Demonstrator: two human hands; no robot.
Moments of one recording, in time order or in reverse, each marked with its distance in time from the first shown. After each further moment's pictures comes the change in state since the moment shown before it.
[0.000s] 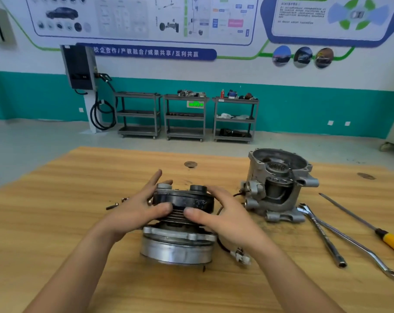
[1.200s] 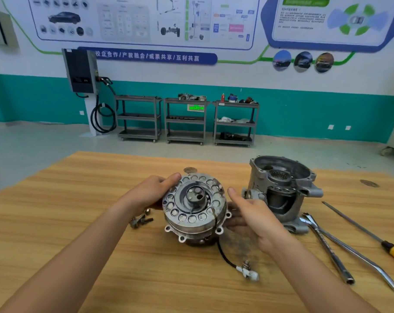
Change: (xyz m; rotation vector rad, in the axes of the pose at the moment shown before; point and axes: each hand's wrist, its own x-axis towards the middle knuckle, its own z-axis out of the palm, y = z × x) left_hand 0.076 0.007 0.002 0.025 0.115 -0.280; right_hand 0.034 0.037 -0.030 0.537 0.118 0.382
